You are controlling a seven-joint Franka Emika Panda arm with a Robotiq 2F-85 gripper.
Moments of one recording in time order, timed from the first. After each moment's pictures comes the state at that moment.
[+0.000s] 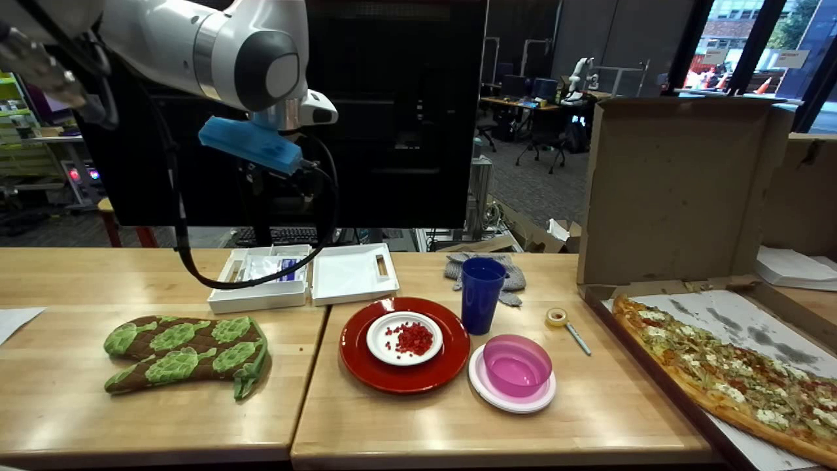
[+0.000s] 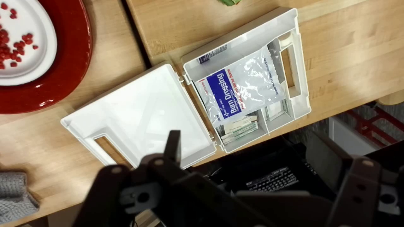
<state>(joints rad) 0.19 -0.34 0.10 -2.20 0.28 2.11 0.03</state>
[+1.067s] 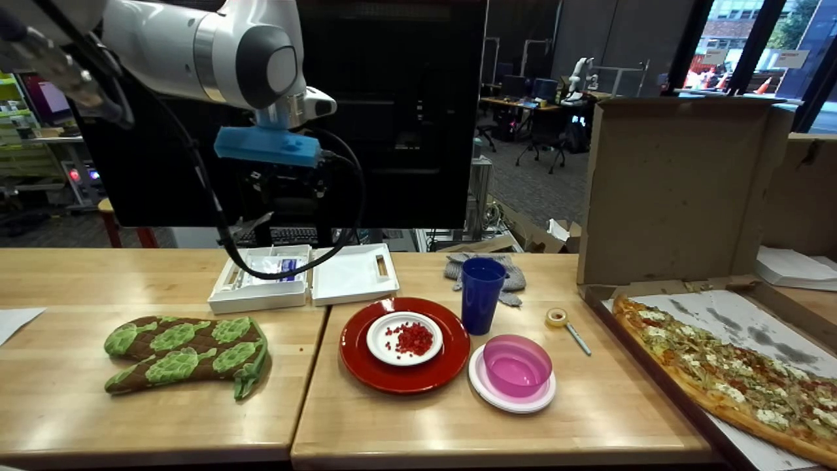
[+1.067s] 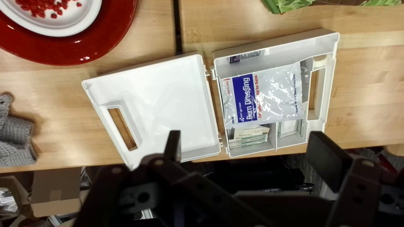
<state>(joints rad) 0.19 -0.32 0.11 -2.19 0.16 2.11 -0.14</state>
